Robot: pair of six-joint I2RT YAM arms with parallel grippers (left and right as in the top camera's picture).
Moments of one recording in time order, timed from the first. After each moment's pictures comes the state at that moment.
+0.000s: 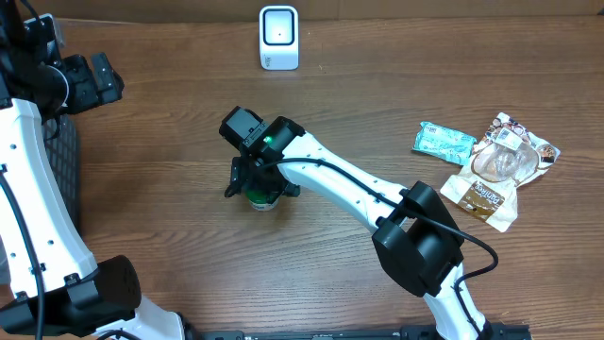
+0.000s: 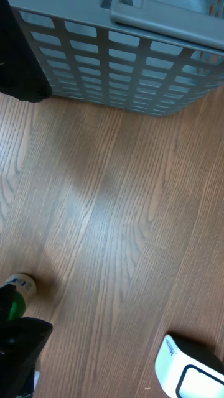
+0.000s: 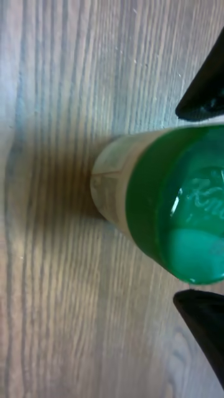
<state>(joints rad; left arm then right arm) 0.31 1.78 2.22 -1.52 0.07 -0.07 0.85 2.19 1.86 -1.04 -0.07 0.84</state>
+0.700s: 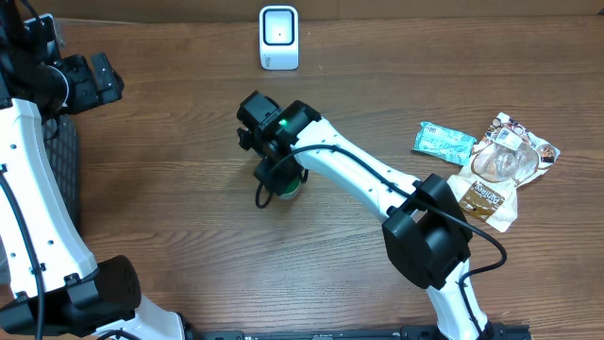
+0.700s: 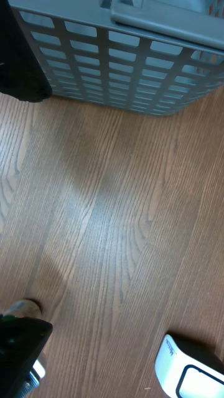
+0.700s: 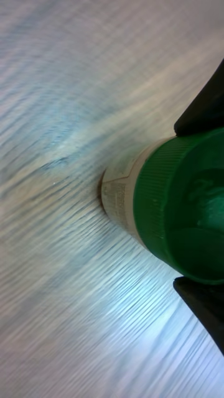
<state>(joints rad) 0.31 1.78 2.22 -1.52 0.07 -0.07 0.77 2.19 1.89 -1.12 -0.03 -0.15</state>
